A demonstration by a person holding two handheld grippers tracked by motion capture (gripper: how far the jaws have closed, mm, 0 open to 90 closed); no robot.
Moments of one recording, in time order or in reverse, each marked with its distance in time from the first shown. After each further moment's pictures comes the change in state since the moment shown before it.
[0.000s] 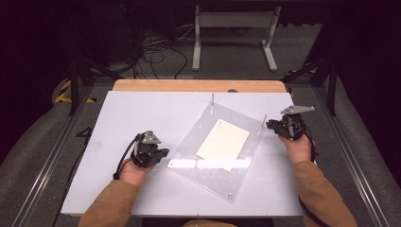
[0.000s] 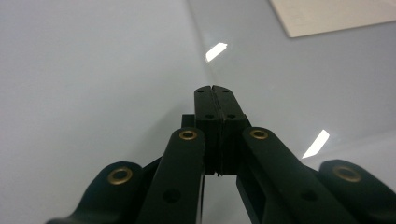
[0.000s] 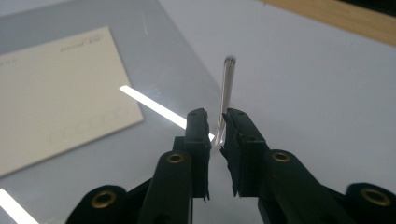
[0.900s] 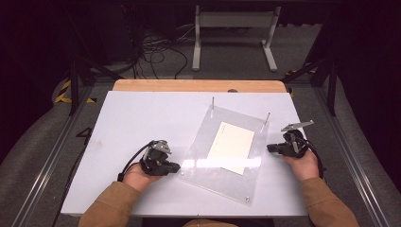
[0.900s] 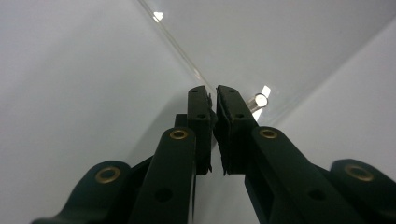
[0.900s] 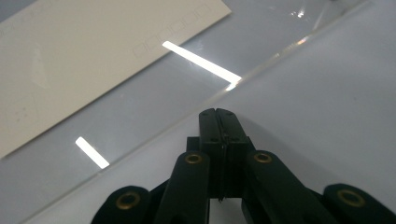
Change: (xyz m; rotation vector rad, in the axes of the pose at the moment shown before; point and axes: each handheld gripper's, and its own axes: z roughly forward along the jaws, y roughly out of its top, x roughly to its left) left arm -0.028 -0.005 0.007 0.101 -0.284 0.111; right arm 0.015 -0.039 -0.007 0.201 0.200 0.101
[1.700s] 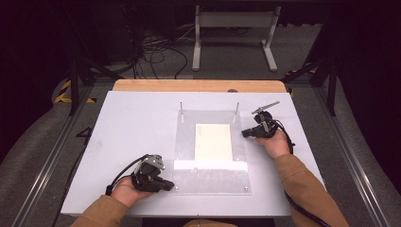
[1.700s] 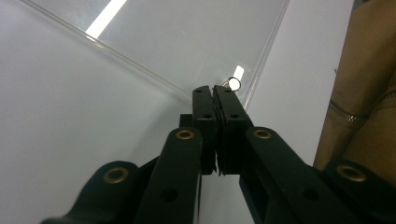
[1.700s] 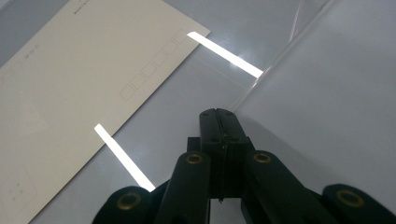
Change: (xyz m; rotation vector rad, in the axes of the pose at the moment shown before) left arm -0.029 -0.031 -0.018 0.091 -0.107 0.036; right arm 0.015 0.082 0.067 0.051 0.094 -0.066
